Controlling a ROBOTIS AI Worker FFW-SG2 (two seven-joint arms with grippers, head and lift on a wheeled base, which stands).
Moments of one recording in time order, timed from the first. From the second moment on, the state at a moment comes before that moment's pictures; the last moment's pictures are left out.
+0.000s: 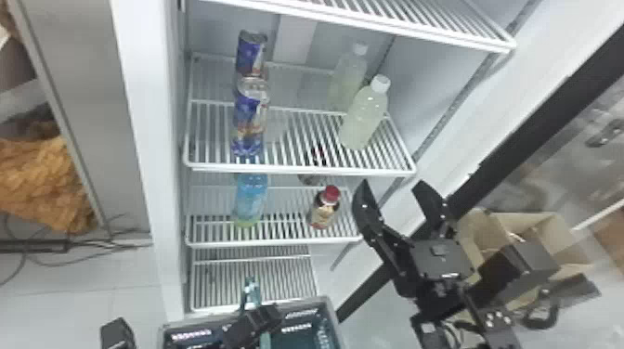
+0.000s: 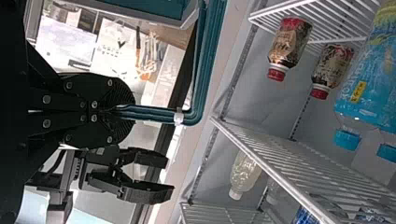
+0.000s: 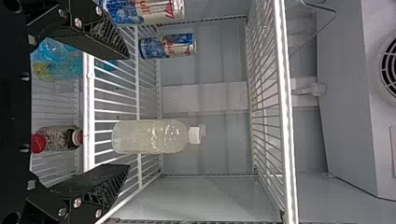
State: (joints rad) left arm 0.35 0.24 -0.34 -1.56 1.71 0.87 -0.40; right arm 0.83 -0.08 -0.12 -2.41 -0.18 0.03 0.07
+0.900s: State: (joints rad) left arm 0.36 0.24 -0.33 -1.56 1.71 0.87 -0.40; right arm 0.80 -0.08 -0.12 -2.38 -0.17 0.03 0.07
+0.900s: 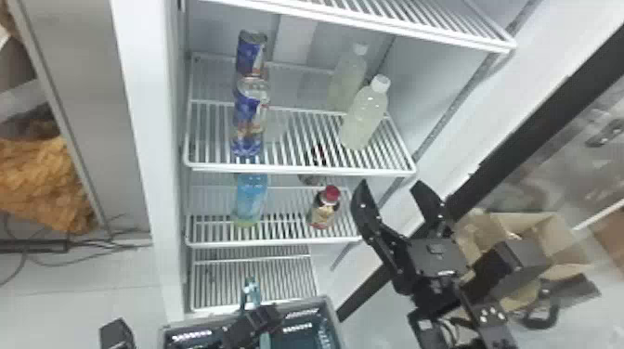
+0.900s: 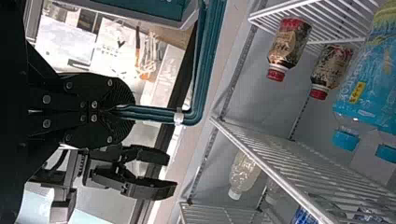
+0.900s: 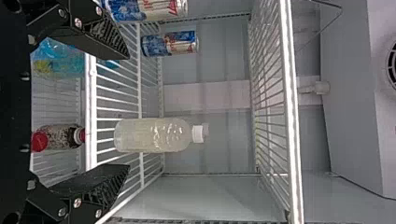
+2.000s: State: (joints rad) left arm 0.35 0.24 -0.34 -1.56 1.72 0.87 -0.41; right arm 0.50 -0.11 -0.10 -2.06 -0.14 -0.05 0.05
